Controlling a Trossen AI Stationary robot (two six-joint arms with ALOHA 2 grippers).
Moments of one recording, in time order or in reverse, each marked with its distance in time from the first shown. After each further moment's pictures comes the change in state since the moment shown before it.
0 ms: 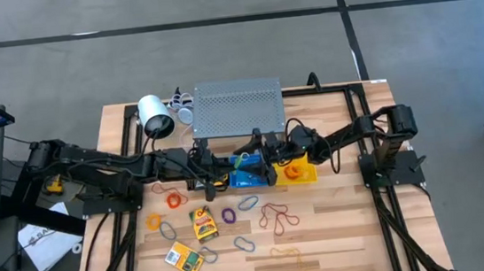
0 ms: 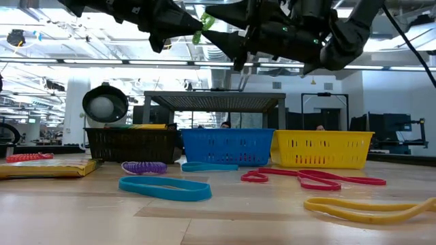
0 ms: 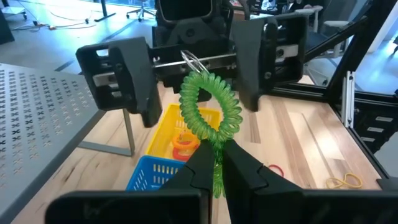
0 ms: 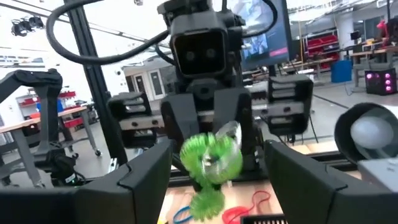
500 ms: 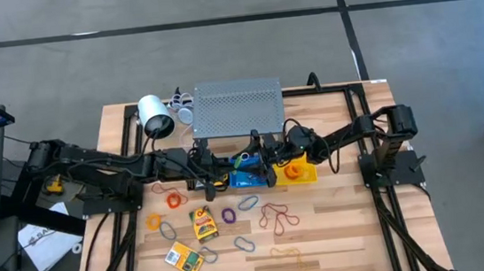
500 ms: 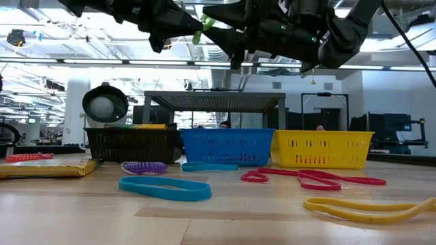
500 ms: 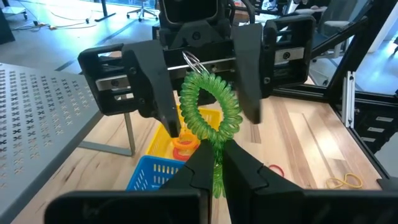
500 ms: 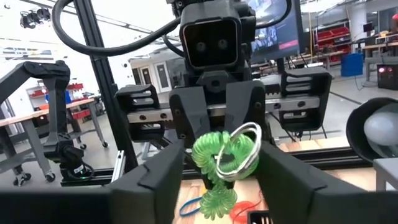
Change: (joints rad) left arm 0.000 0.000 0.000 0.000 -0.001 0.000; right arm 0.001 -0.001 0.018 -0.048 -0.035 -0.008
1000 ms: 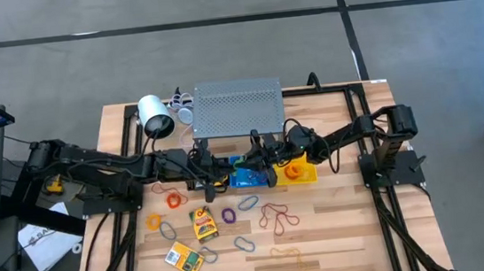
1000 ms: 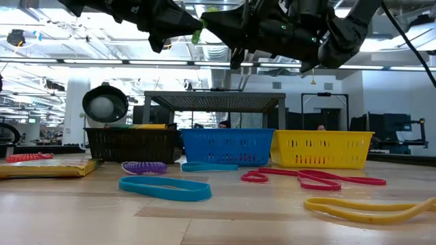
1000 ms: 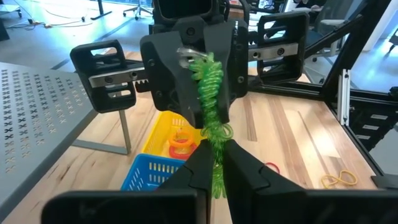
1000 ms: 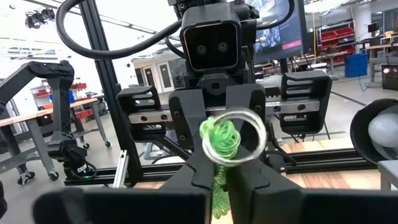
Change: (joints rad) left arm 0.000 0.000 0.000 -0.003 0.000 -0.003; right arm -0.001 0.000 0.000 0.003 -0.014 0.000
